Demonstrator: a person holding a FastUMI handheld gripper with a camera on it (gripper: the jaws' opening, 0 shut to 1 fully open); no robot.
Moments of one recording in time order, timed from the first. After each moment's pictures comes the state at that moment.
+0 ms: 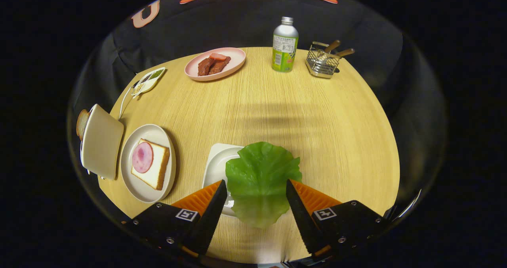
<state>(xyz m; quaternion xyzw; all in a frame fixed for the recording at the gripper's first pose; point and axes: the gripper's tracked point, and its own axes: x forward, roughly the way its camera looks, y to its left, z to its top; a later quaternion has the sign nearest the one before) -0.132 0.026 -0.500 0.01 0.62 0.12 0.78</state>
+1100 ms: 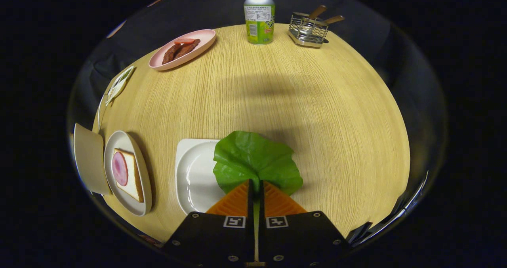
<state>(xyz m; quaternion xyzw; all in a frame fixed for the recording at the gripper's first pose) -0.132 0.017 -0.540 0.04 0.66 0.07 0.74</state>
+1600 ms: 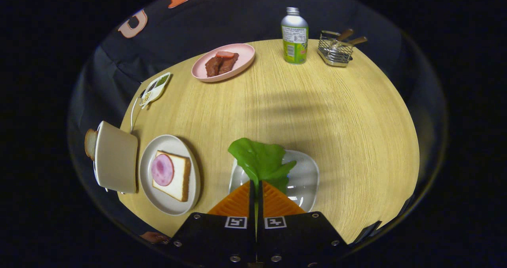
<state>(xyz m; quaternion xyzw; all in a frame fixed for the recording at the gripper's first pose) -0.118 0.081 -0.472 0.08 0.62 0.14 0.77</state>
